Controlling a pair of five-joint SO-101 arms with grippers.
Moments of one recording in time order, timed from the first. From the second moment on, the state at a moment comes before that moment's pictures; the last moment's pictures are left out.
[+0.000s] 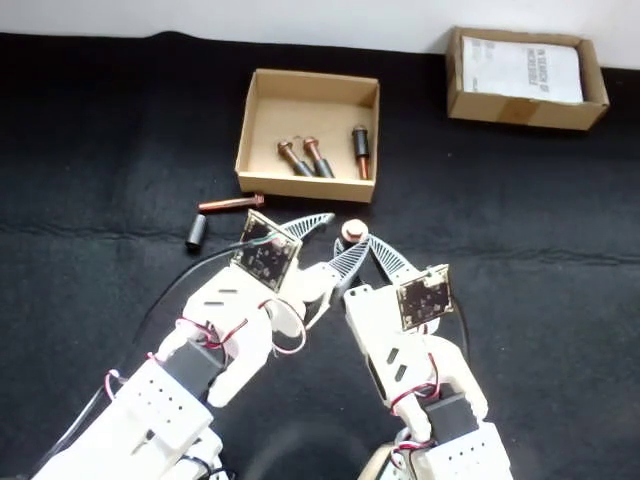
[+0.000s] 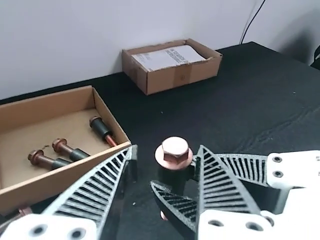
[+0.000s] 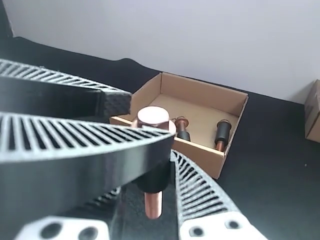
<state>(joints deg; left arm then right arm) 32.4 -63.0 71.6 15.9 2.6 -27.6 -97.1 95.0 18.0 1.0</state>
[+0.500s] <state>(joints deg) 31.3 -79.3 75.4 27.6 2.5 -18.2 -96.5 95.0 18.0 0.2</state>
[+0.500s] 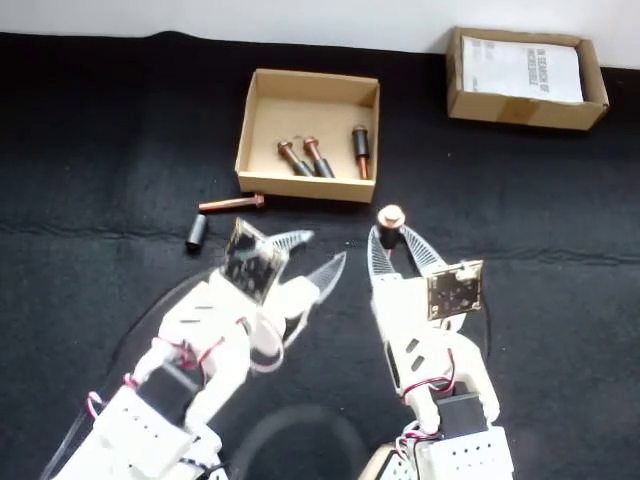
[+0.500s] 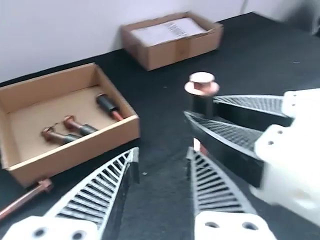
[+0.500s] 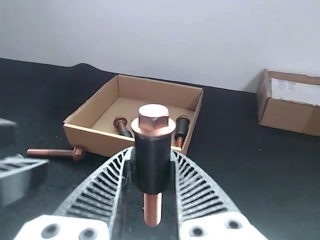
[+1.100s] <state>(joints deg) 0.0 -103.0 87.9 32.0 2.6 -17.6 -96.1 93.0 24.1 -10.1</state>
